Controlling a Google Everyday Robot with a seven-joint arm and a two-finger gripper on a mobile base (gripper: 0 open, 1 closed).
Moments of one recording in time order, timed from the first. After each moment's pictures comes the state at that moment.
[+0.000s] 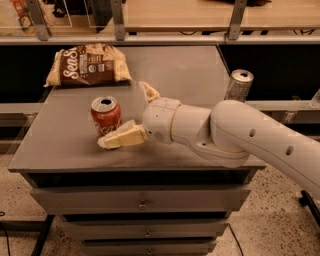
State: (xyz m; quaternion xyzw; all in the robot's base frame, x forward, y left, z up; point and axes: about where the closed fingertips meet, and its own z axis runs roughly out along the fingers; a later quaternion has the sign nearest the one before) arm 0.525 0.084 0.889 -0.45 0.60 0.29 0.59
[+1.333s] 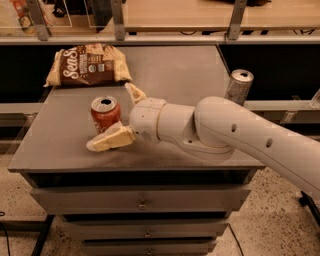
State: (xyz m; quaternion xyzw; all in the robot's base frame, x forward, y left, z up) arm 0.526 0.113 0.881 -0.47 0.60 0.30 0.58
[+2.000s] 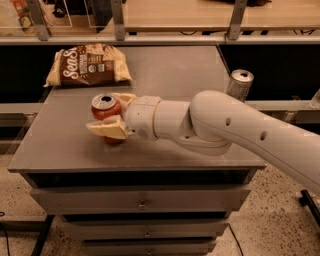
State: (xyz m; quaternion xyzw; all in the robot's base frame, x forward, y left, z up) arm 0.523 0.124 0.880 -0.48 0.60 0.31 0.56
